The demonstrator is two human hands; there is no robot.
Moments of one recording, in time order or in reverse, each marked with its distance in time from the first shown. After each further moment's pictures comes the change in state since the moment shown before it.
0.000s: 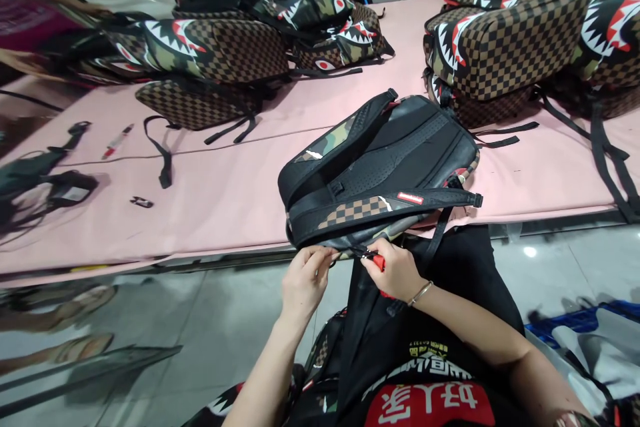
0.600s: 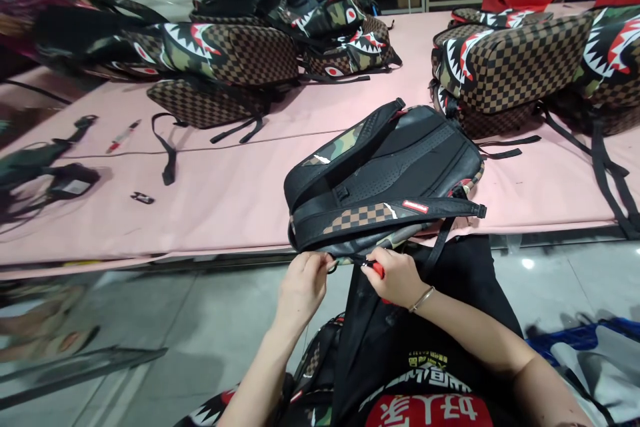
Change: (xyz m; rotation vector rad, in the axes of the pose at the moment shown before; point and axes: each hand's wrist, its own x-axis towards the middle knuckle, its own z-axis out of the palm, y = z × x) left_hand 0.002 -0.002 -0.010 0.061 -0.089 -0.013; right_hand 0.004 0.003 0.001 -0.132 -0.059 -0.072
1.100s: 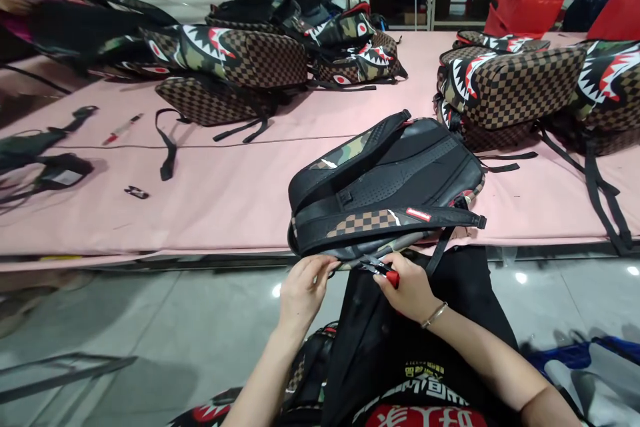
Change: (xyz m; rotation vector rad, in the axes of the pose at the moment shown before) left_hand 0.000 0.001 0.008 -0.165 0.170 -0.034; right_hand -0.013 0.003 -0.021 0.032 0.032 0.046
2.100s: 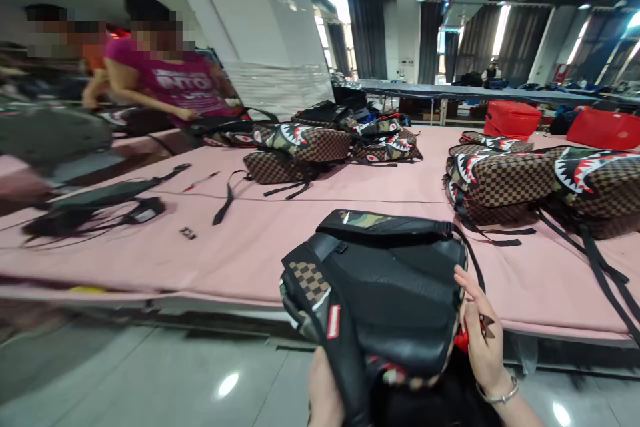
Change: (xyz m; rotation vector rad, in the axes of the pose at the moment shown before) left_hand -0.039 0.038 0.040 -0.859 0.377 -1.254; right_hand -0.017 -0.007 -0.103 0.527 0.472 -0.043
